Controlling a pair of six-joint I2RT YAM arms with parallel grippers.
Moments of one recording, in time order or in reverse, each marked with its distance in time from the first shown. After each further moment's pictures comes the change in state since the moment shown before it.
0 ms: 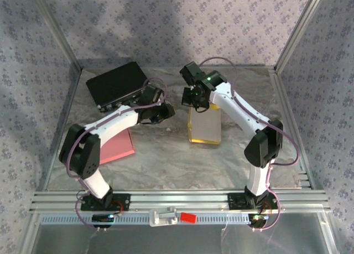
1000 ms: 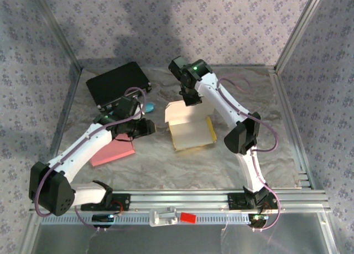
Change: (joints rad) left arm 0.082 -0.391 -0.224 -0.290 0.055 0.235; right arm 0.026 0.312 0.480 -0.337 0.122 1.164
